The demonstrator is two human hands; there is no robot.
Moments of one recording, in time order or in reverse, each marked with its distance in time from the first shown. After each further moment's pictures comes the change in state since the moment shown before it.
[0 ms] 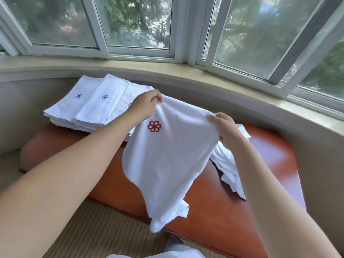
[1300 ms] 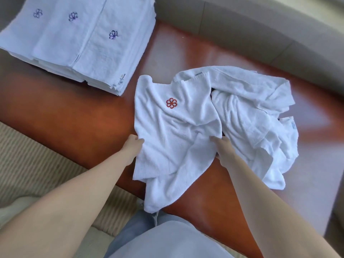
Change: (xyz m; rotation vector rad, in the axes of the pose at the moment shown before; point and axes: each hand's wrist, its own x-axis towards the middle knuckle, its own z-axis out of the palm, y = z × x) left_hand -0.095 -0.213 0.238 -0.265 -0.163 -1.153; right_hand 0.126 0.281 -0.031 -0.026 -0.042 0.682
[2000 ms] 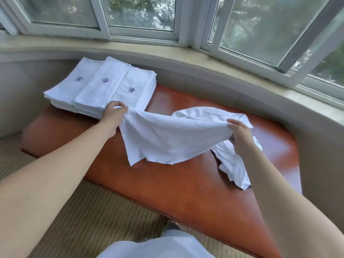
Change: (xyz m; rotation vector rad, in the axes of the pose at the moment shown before) left_hand -0.149 0.097 -0.189 -0.421 0.149 0.597; right_hand -0.220 -0.079 -0.032 0.222 0.203 -0.531
